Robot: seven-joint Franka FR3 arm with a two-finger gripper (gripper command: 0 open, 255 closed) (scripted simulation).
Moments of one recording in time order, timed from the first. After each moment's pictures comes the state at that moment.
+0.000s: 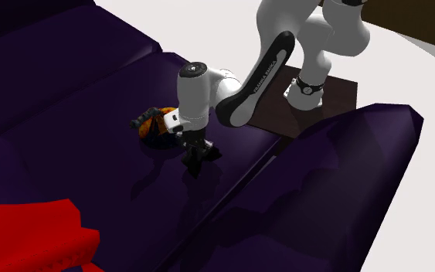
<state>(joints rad) -0.16 0.44 -0.39 -2.05 0.42 2.56 -0.86</state>
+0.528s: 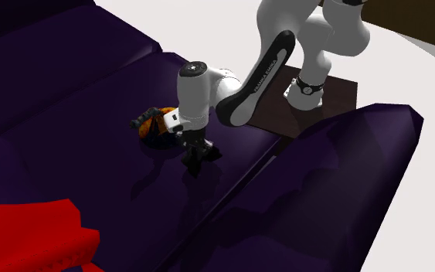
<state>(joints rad) -0.16 0.44 -0.39 -2.05 0.41 2.56 -0.86</state>
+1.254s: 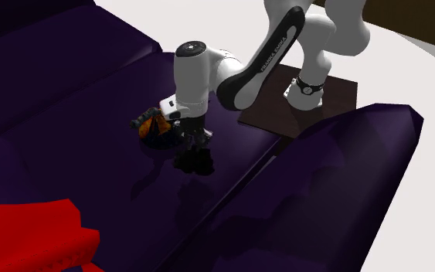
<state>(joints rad) -0.13 0.34 -0.44 -2.04 0.33 2.46 -0.80</state>
